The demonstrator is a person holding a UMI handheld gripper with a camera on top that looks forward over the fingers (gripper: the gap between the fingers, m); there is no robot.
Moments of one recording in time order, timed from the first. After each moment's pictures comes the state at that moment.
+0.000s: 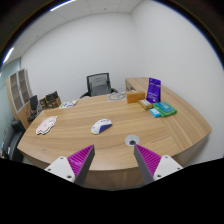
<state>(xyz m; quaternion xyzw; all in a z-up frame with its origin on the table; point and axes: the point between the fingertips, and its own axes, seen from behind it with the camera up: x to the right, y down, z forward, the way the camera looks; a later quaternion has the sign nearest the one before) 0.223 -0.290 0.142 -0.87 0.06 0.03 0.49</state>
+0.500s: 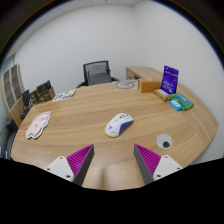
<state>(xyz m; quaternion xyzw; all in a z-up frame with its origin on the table) 0.090 -0.149 0.053 -0.90 0.09 0.01 0.44</state>
